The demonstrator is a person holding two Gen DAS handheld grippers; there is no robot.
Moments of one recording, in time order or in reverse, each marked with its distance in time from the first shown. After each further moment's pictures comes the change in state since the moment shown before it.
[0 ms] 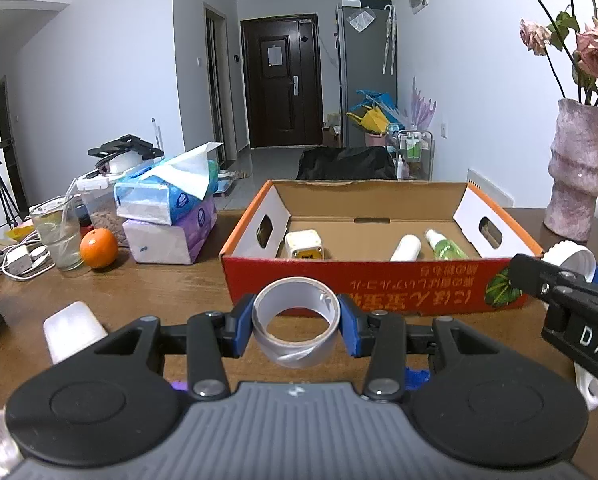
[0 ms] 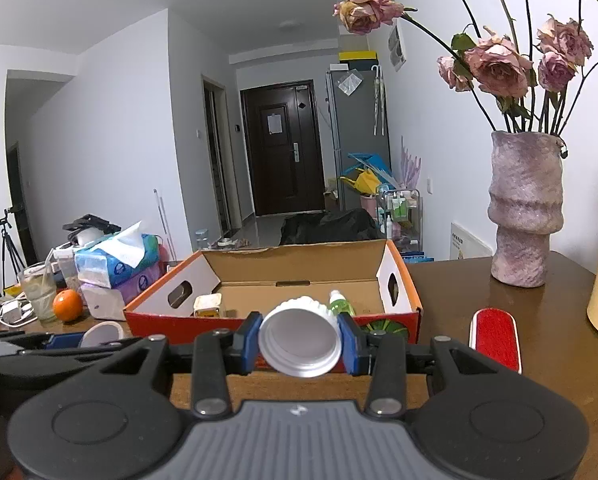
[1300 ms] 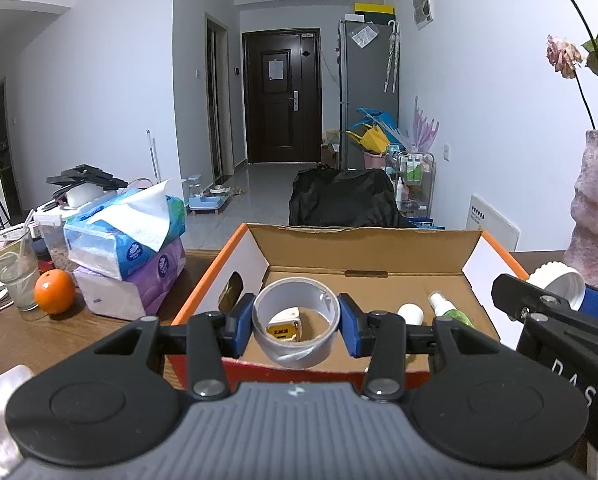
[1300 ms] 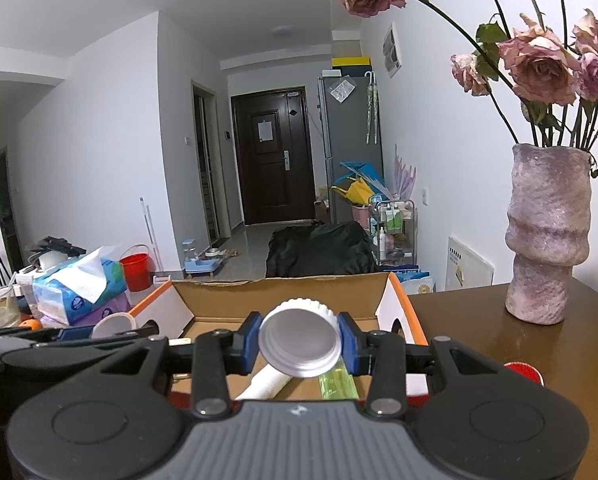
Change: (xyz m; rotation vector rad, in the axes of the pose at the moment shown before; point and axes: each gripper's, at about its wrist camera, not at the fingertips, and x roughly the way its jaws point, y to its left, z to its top) left arm 0.077 -0.024 0.051 -0.030 -0.049 -0.008; right arm 0.082 -0.007 0.036 -0.004 -0.026 -0.034
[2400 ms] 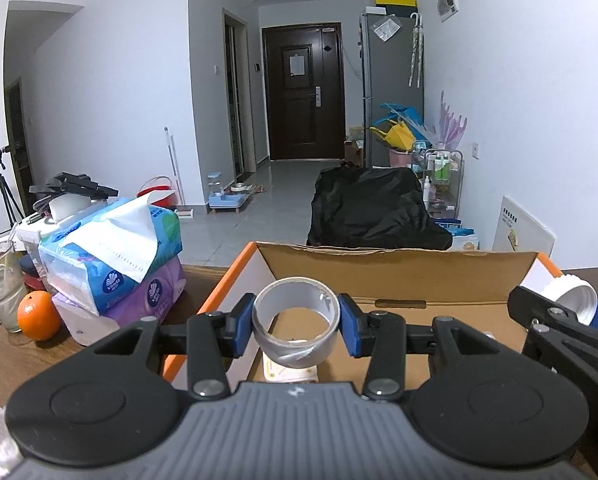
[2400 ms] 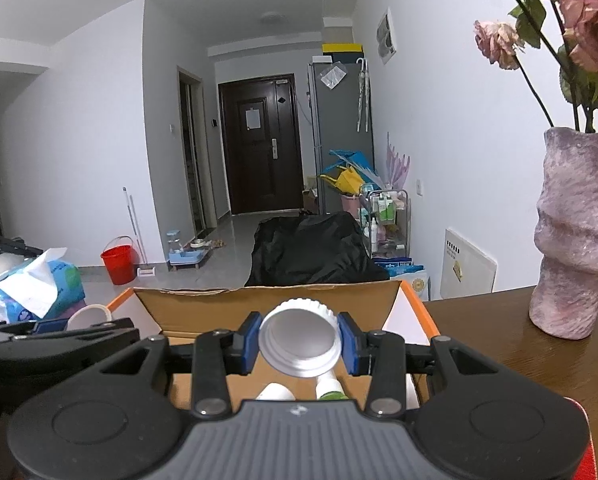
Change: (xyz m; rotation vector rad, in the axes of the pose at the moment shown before) left arm 0.077 -0.002 0.024 -0.011 0.017 0.080; right arm 0.084 0.004 0.009 0.001 0.040 -0.040
